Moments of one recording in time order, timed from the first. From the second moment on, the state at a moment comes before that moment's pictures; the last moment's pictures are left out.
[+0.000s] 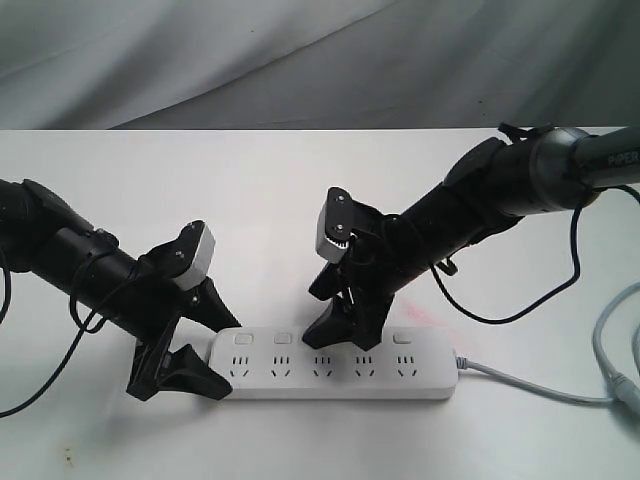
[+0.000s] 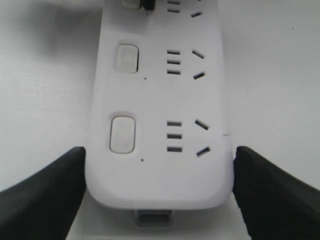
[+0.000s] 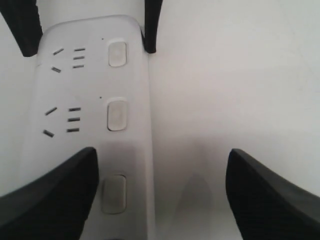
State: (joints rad) left arm -0.05 2.05 -0.98 -1.02 0.94 2.09; right arm 0.40 2.14 -1.26 1.04 0.84 -1.81
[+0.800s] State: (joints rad) left arm -0.05 2.05 -0.98 -1.02 0.94 2.09; right arm 0.40 2.13 -1.26 1.02 0.79 -1.77
